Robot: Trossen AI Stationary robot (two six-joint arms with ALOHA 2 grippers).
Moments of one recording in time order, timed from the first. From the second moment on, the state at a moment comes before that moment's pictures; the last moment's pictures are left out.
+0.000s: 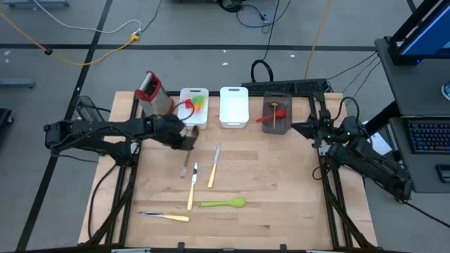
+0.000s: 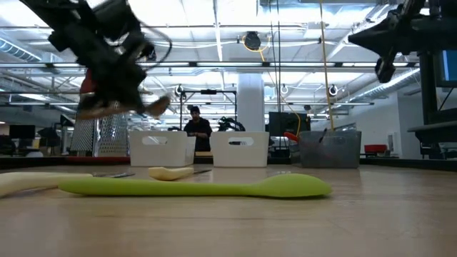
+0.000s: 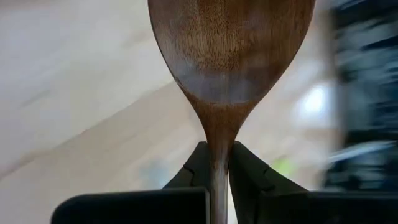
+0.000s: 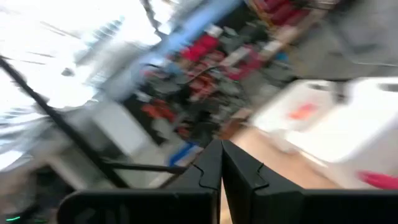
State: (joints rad) left arm 0.26 1.09 0.58 -0.26 0.26 -1.02; right arm -0.60 0.12 0.24 0.02 -0.44 0.73
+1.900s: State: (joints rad) left arm 0.06 1.49 1.09 0.25 -0.05 -0.78; right arm -0.12 1.18 0.53 0.76 -0.26 0.45
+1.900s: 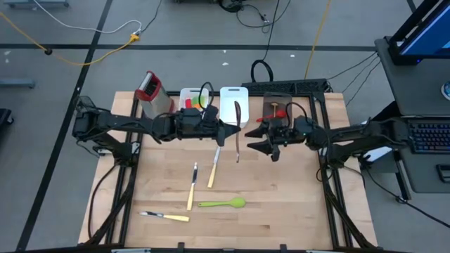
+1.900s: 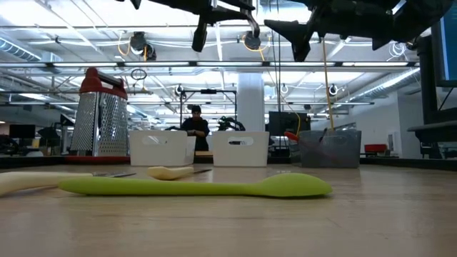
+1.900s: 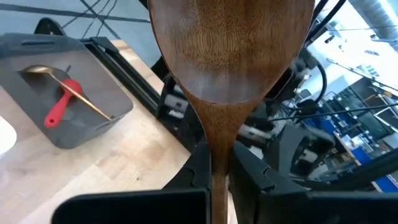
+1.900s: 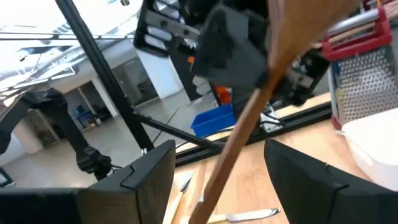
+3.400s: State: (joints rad) left arm 0.06 1.52 1.09 0.24 -0.08 -0.77; right arm -0.11 1.46 0.73 0.74 -0.18 0.62
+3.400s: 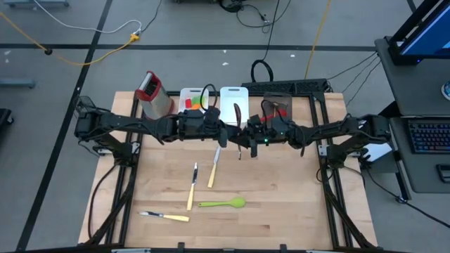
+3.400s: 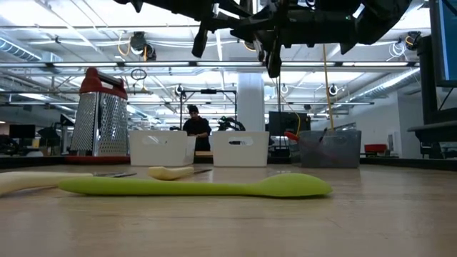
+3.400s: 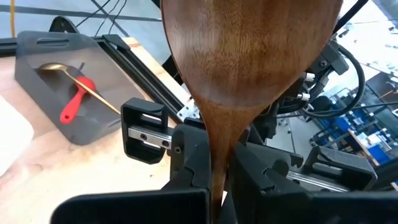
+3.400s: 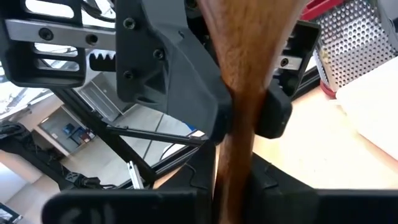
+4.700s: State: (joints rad) left arm 0.06 1.39 1.09 0.01 -0.08 -0.52; right arm -0.22 1.45 0.73 0.64 -0.22 0.71
